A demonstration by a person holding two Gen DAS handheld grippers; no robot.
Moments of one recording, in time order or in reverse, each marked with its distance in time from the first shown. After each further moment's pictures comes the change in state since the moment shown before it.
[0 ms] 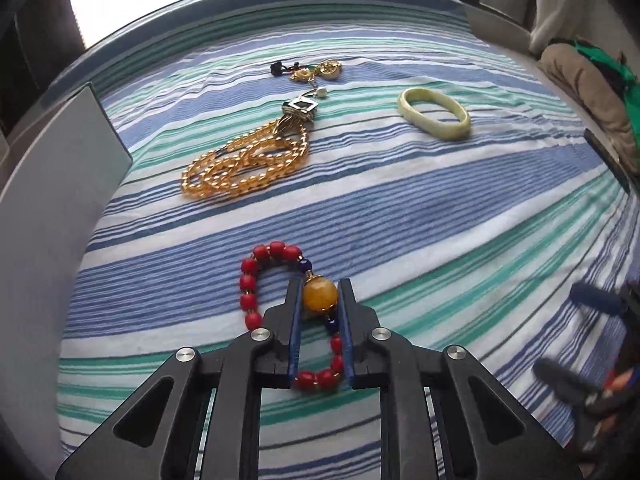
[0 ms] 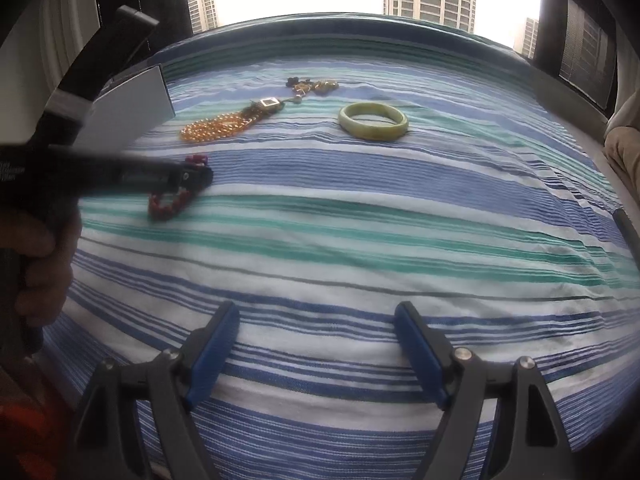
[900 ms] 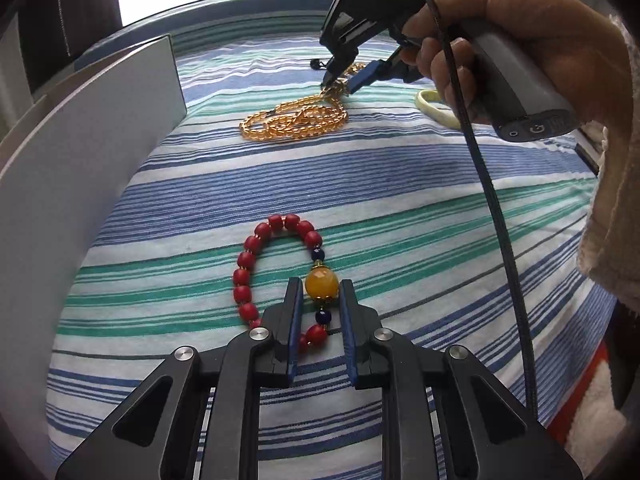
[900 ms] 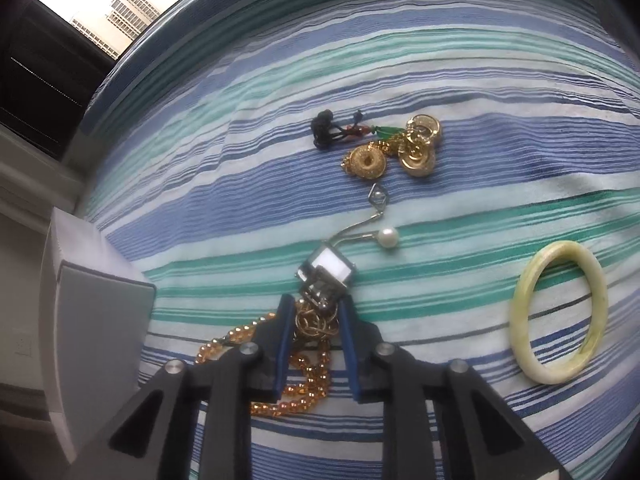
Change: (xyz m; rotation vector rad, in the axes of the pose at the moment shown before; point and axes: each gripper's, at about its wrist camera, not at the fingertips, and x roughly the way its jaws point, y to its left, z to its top) left arm -0.030 0.034 -0.052 -0.112 -0.062 -0.031; right arm 0.163 0.045 0.234 0.287 0.256 0.123
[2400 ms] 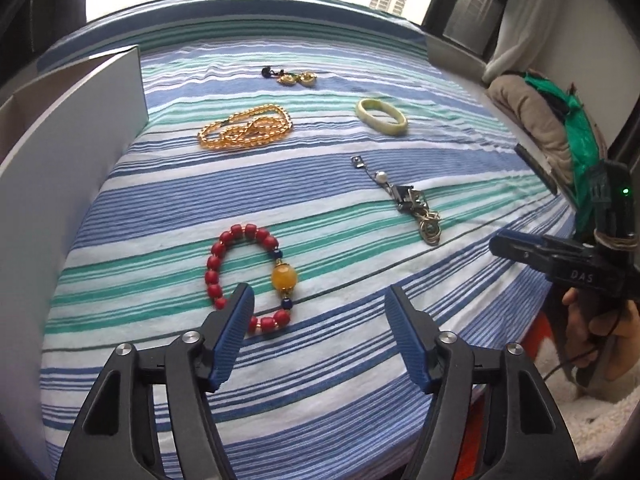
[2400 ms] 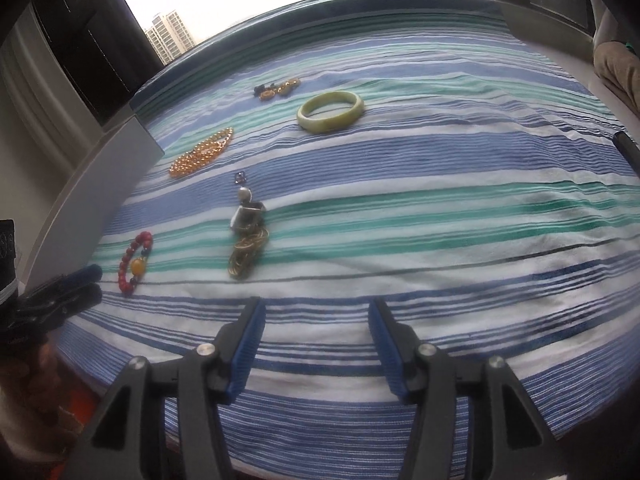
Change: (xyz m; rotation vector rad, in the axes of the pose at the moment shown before) left arm -0.030 -0.003 0.004 0.028 0.034 -0.208; right arm -0.140 -0.138 -0.243 -0.115 -0.227 -0.013
